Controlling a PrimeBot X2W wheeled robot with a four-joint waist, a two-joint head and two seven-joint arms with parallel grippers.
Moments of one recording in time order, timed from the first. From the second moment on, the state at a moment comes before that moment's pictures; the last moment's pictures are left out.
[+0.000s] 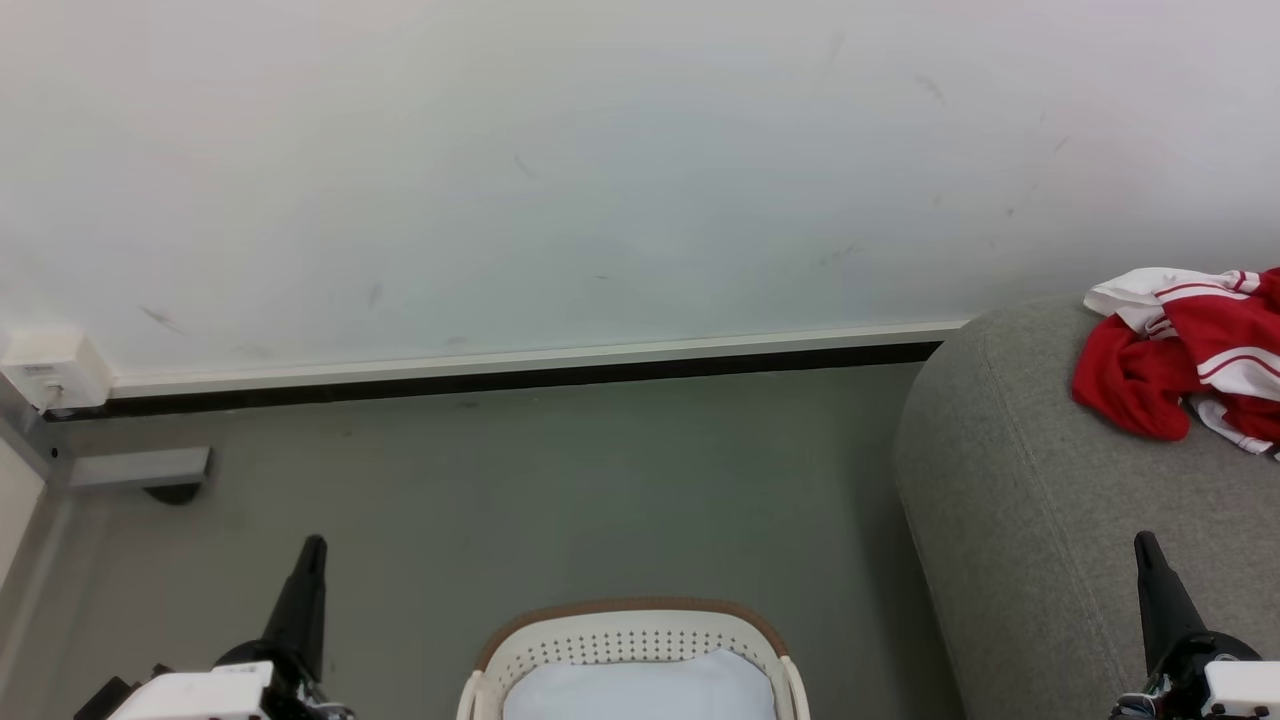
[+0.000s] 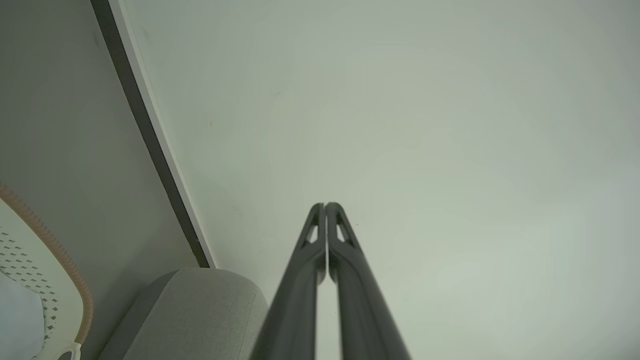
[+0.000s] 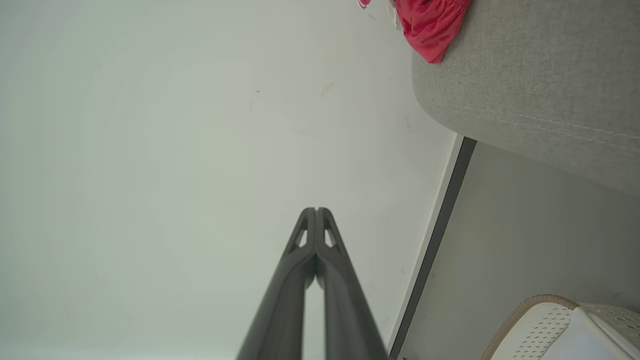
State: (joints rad) left arm -0.11 0.05 0.11 0.25 -1.61 -0.13 0.11; right arm -0.10 -0.05 -0.11 0.25 1.61 0.13 0.11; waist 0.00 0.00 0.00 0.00
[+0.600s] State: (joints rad) left arm -0.11 0.05 0.11 0.25 -1.61 -0.13 0.11; right arm -0.10 -0.05 -0.11 0.25 1.61 0.13 0.11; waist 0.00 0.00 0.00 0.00
